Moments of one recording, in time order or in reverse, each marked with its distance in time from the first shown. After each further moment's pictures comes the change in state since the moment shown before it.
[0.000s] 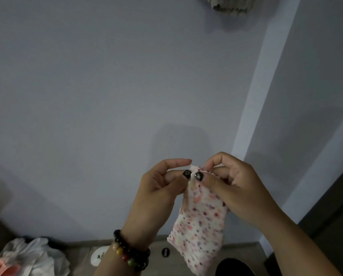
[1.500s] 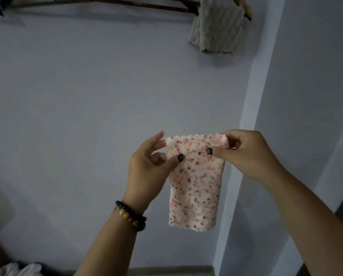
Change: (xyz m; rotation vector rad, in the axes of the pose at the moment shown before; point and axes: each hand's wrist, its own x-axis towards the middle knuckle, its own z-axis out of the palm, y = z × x) left_hand 0.046 0.035 0.021 0.401 0.271 0.309; right_hand 0.062 -0.022 -0.078 -0.275 0.210 -0.136
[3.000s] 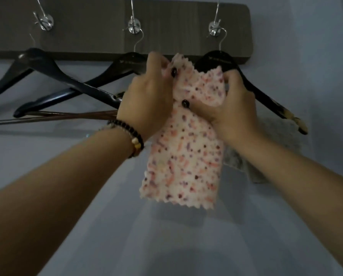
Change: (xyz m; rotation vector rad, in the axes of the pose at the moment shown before) left_hand 0.428 0.179 0.002 0.581 0.318 1.117; right_hand 0.403 -0.138 0.018 -0.052 0.574 -0.817
